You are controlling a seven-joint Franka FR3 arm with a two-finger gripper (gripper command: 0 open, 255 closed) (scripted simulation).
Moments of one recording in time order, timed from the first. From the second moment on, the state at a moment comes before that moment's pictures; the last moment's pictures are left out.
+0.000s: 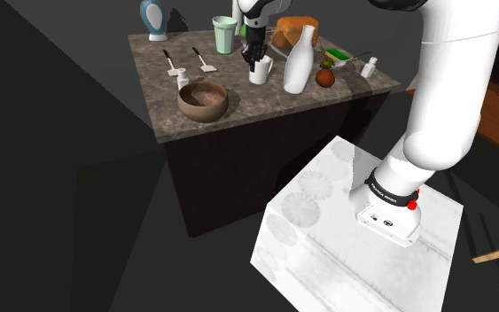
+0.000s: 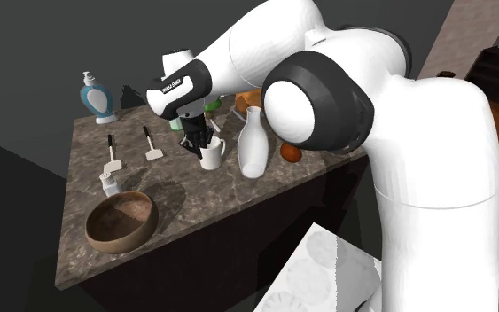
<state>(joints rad) -0.04 0.47 -0.14 -1.61 0.02 2.04 -0.11</state>
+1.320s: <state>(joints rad) -0.04 0.40 -0.15 -1.45 0.01 1.81 -0.11</state>
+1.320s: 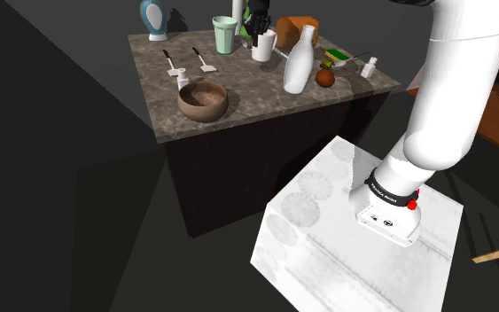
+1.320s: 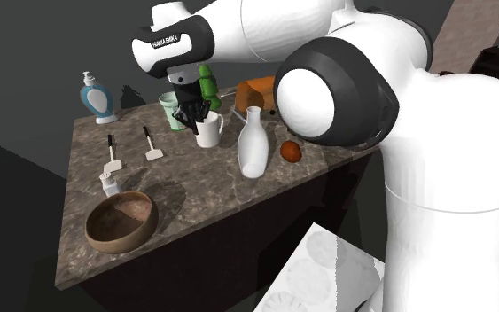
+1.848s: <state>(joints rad) -0.04 0.40 -0.15 -1.34 0.01 1.70 -0.11</state>
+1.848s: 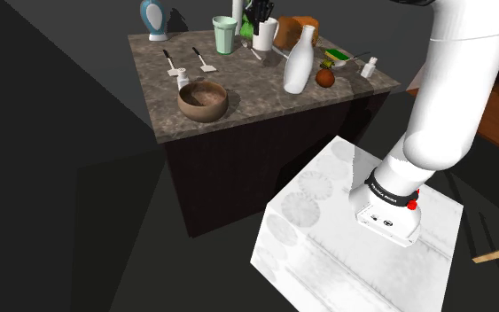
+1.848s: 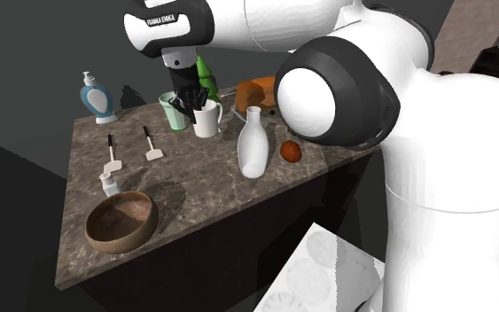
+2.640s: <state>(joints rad) 0.06 0.32 -0.10 -1.39 -0.01 1.66 0.03</state>
